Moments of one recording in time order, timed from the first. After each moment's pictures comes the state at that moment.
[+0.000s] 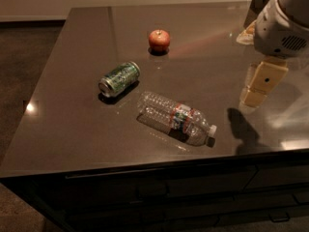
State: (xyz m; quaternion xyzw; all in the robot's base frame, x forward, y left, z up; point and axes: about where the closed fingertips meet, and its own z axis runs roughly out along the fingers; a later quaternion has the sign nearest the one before) arm 0.477 -0.200 0.969 -0.62 0.76 -0.02 0.17
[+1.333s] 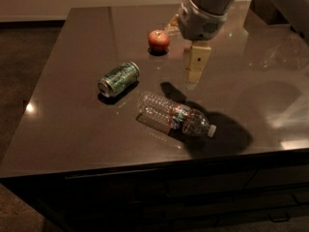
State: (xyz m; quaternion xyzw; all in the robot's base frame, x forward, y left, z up) arm 0.576 -0.079 0.944 -0.77 0.61 0.03 0.18
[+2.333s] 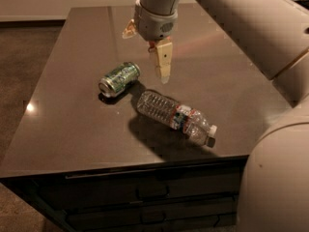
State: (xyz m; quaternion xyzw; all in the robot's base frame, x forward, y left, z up) arm 0.619 -0.002 0.922 -0.87 0.47 -0.02 0.14
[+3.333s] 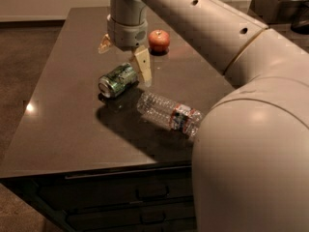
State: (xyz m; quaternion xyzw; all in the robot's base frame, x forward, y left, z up) arm 0.631 0.058 0.886 -0.93 0.36 -0.01 0.10
